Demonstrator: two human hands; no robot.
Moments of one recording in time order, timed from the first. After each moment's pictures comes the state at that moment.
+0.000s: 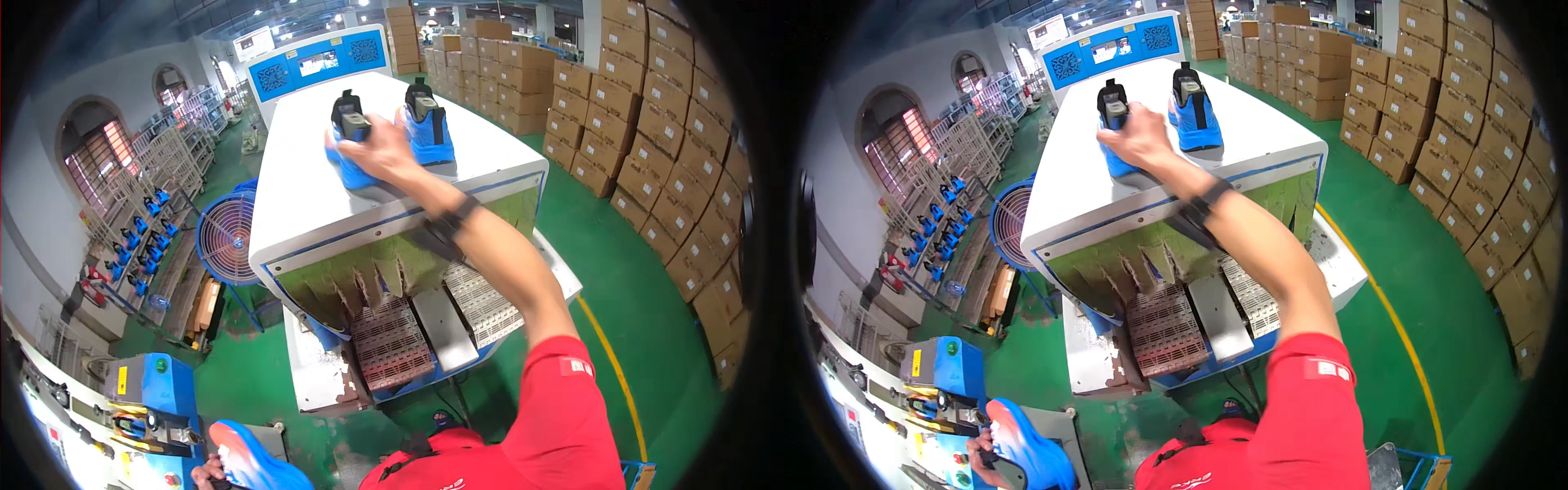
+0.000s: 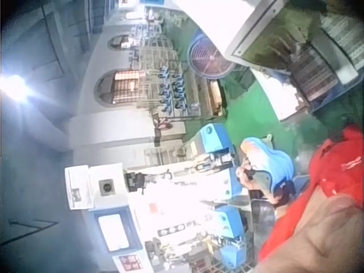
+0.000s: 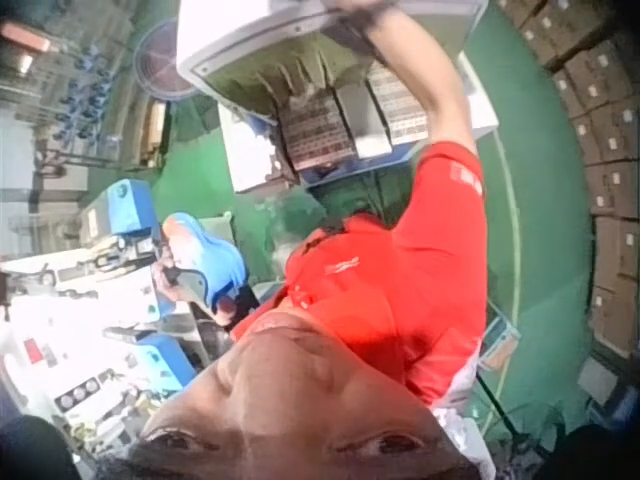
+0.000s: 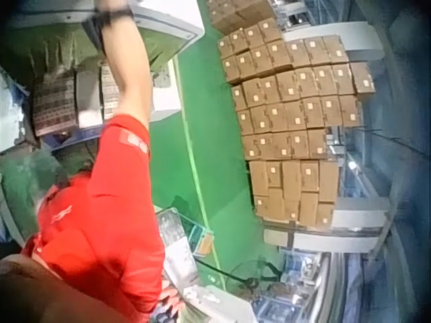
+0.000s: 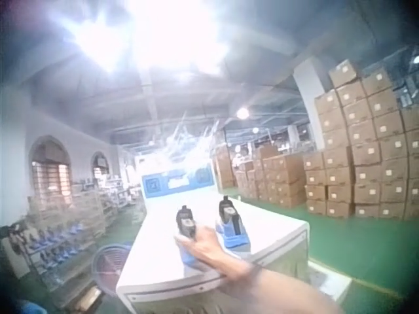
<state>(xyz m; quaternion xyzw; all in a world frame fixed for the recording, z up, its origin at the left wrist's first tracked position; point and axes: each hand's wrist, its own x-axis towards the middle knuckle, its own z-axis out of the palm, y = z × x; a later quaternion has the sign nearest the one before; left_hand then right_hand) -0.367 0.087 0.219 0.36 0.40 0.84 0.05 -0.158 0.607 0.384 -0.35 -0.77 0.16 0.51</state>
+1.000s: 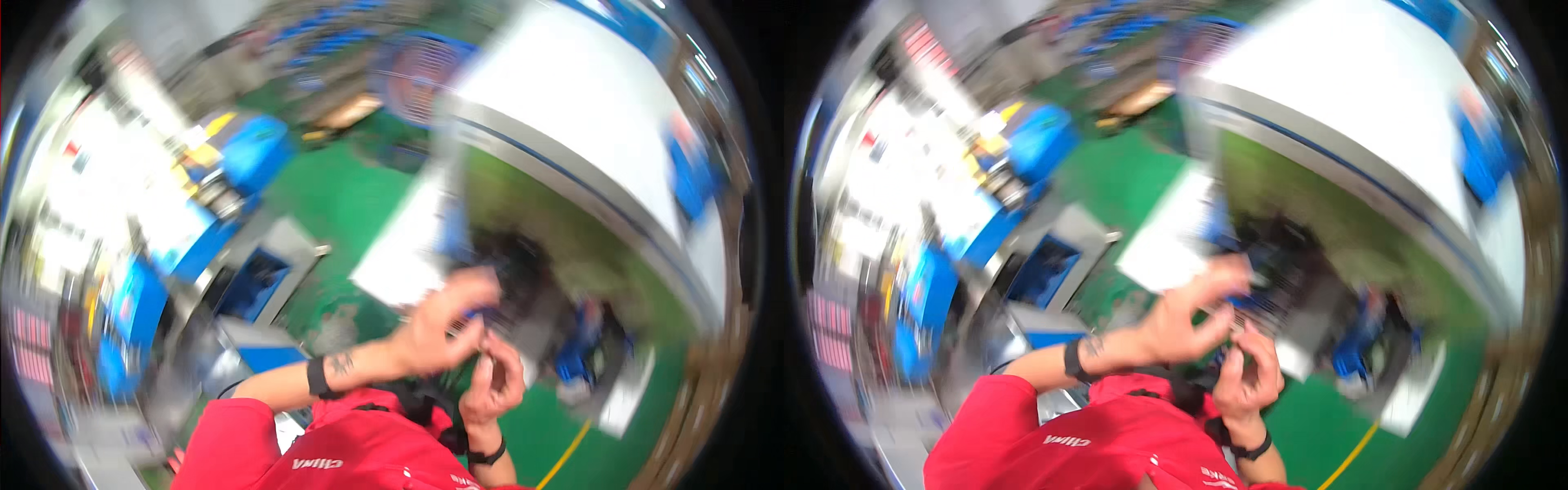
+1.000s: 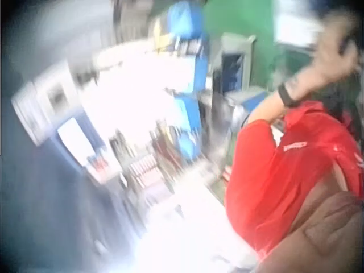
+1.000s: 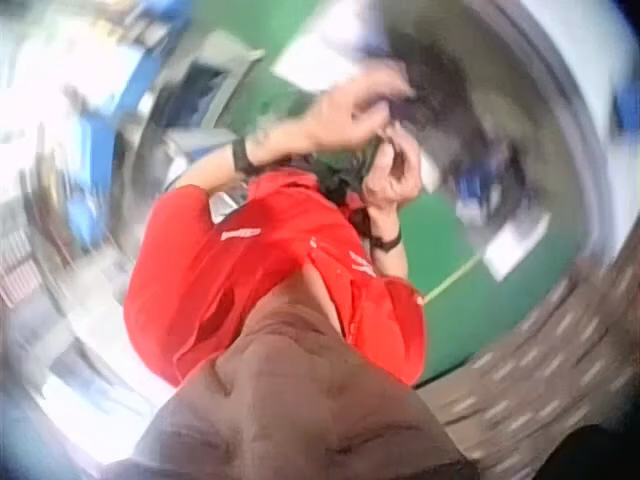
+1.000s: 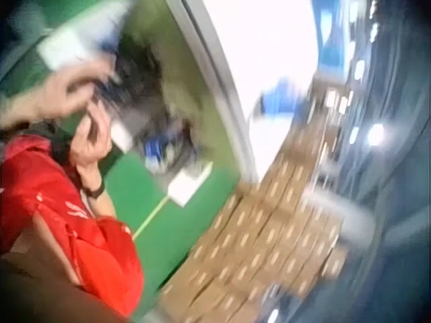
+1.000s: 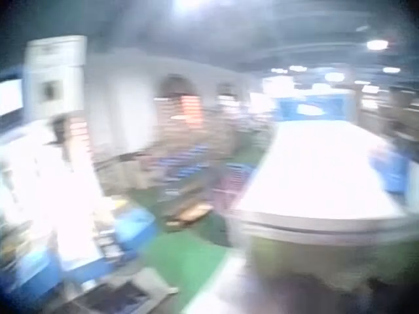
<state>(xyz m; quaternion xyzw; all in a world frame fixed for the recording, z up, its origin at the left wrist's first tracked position) -0.227 0.303 0.197 0.53 0.65 0.55 0.07 -0.083 0.363 0.165 -0.17 -0.70 0.48 0.50</state>
